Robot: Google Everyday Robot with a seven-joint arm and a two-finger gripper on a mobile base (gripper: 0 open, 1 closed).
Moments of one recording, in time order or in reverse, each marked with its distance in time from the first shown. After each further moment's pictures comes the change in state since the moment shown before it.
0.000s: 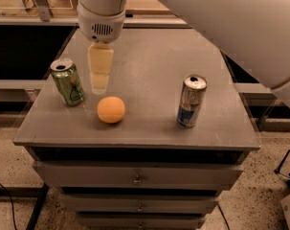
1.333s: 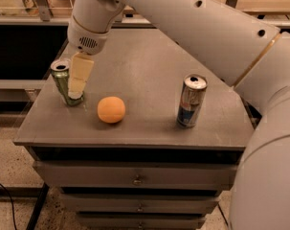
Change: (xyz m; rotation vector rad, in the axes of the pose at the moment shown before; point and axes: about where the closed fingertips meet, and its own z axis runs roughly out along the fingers) arm -0.046 -0.025 0.062 -0.075 -0.245 0.052
